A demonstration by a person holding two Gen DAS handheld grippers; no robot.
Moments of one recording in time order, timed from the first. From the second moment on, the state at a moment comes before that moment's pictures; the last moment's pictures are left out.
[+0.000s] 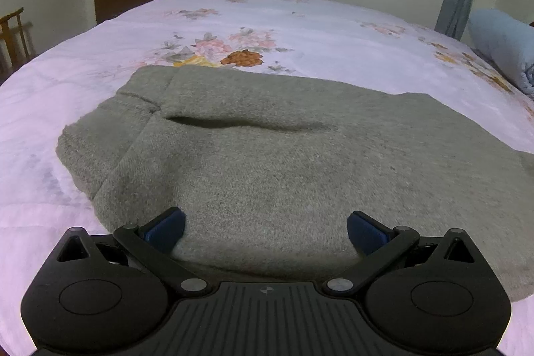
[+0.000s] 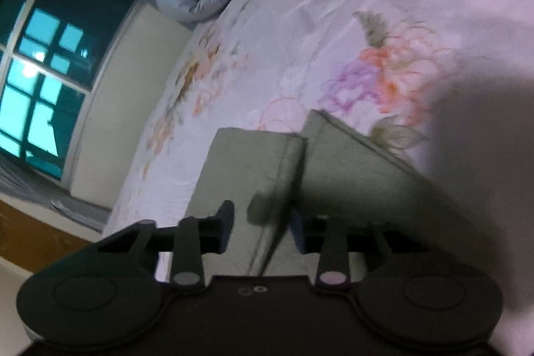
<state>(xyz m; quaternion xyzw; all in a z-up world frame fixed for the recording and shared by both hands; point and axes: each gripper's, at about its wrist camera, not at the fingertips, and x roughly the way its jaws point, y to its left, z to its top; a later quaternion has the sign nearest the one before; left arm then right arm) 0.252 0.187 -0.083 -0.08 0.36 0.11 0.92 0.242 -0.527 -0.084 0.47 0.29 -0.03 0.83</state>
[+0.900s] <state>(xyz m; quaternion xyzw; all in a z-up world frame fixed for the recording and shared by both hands) 0.245 0.193 -0.084 -0.09 0.35 0.09 0.93 0.117 -0.535 -0.083 0.54 0.23 -0.07 0.81</state>
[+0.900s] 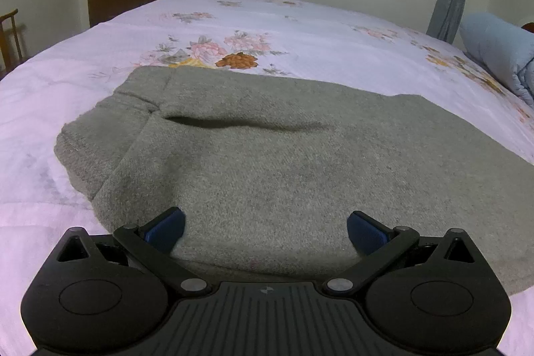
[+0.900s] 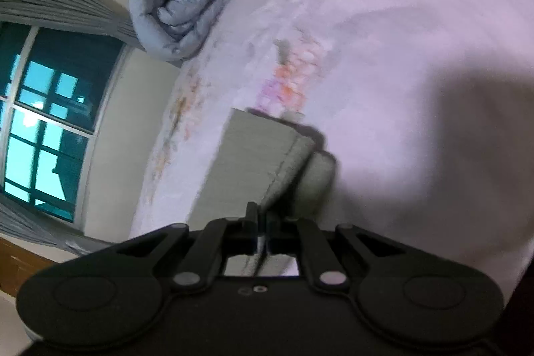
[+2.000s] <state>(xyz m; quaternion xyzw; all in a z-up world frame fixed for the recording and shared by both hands) 0.244 0.192 -0.084 -0.08 0.35 0.09 0.93 0.134 -0.541 -0.001 0.39 0.15 0.00 0.91</state>
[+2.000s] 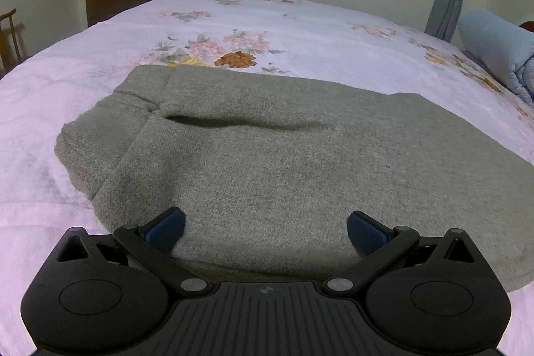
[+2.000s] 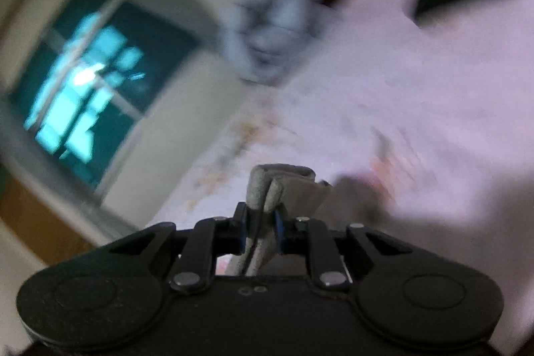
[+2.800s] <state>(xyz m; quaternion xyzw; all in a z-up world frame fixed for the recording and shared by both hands) 0.224 0.177 -0.066 -0.10 0.32 0.11 0.94 0.101 -0.597 -0.104 0.56 0.20 -0.08 0.80</state>
